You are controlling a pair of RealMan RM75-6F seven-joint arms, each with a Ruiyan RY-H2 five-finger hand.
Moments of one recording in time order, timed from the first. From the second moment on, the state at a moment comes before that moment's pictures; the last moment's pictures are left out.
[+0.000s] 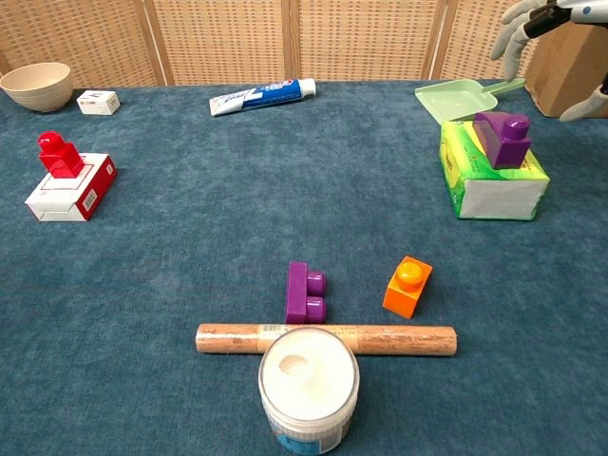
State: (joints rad) left arm -0.05 -1.21 0.03 -1.79 1.59 1.49 0.23; right arm 0.80 -1.21 0.04 -1.07 -1.80 1.01 0.44
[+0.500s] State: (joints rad) left arm -0.04 -1.21 0.03 -1.78 1.58 1.50 0.22; right arm 0.88 -1.23 -0.02 -1.04 -1.82 0.97 0.43
